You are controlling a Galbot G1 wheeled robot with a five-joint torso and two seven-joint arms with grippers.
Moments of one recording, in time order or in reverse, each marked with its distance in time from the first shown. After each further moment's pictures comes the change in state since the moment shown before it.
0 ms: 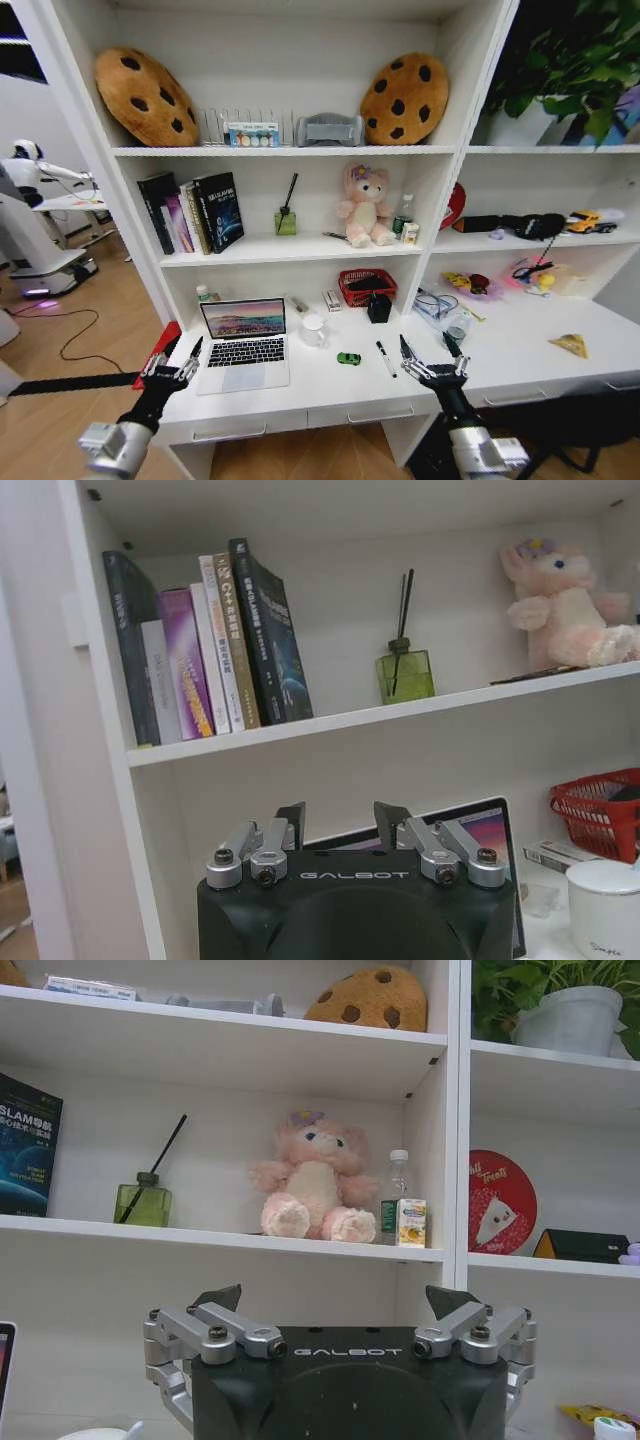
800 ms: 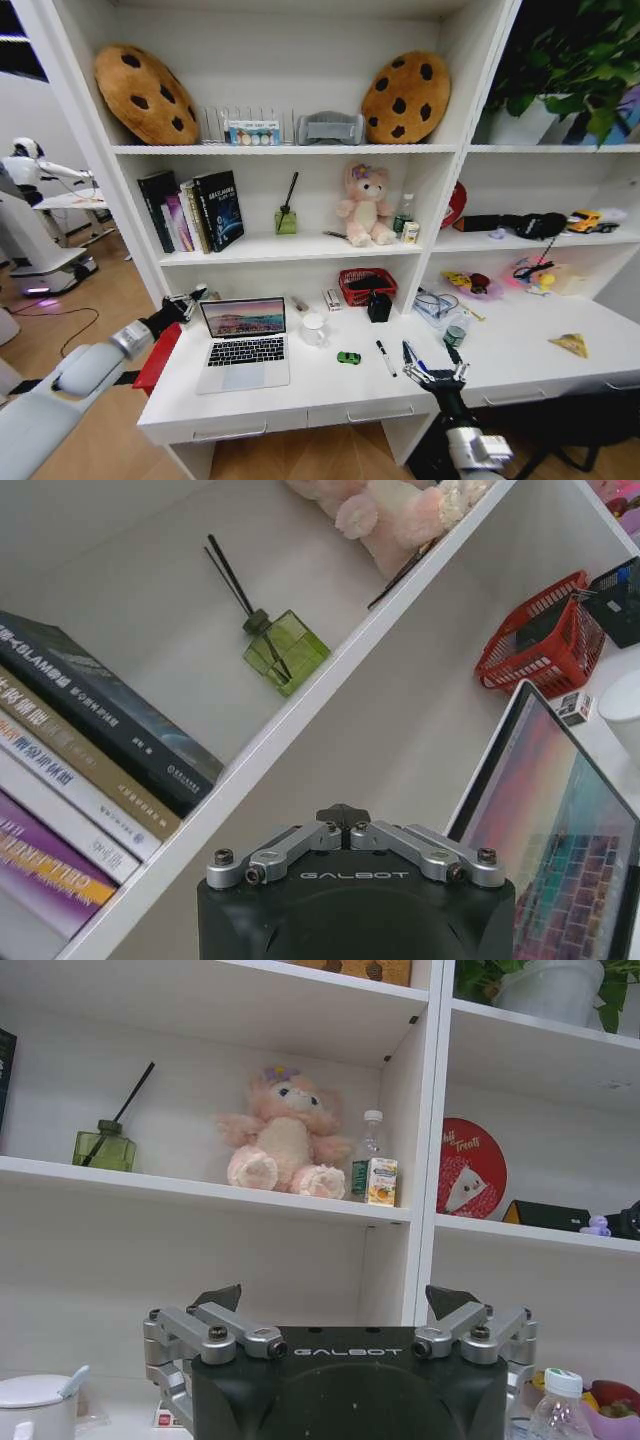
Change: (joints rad) left arm -0.798 0.547 0.536 0.580 0.122 -0.159 0.234; right arm 0.033 -0.001 0.011 -0.107 -0.035 0.023 0.036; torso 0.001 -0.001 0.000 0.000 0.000
